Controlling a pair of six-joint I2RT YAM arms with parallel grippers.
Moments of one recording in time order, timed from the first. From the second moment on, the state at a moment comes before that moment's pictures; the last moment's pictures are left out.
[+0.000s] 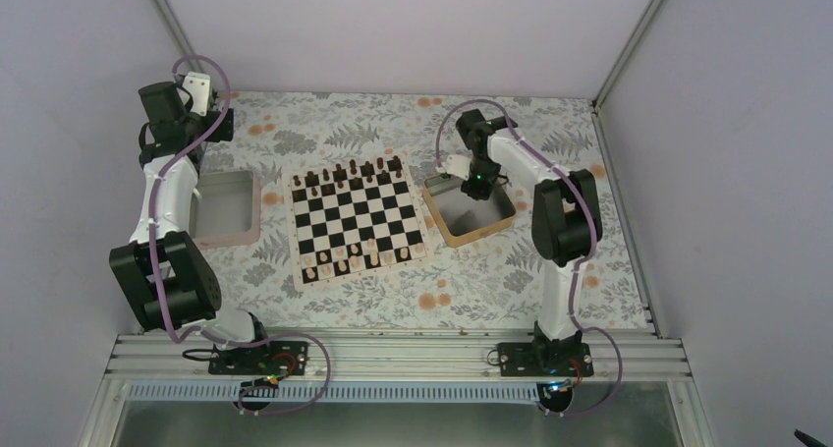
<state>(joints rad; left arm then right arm) 0.32 1.52 1.28 -0.23 0.12 0.33 0.37 2.05 1.64 -1.12 0.07 -0.78</state>
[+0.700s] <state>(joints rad) 0.32 1.52 1.28 -0.23 0.14 0.33 0.84 2.14 1.82 -1.14 0.10 -0.81</state>
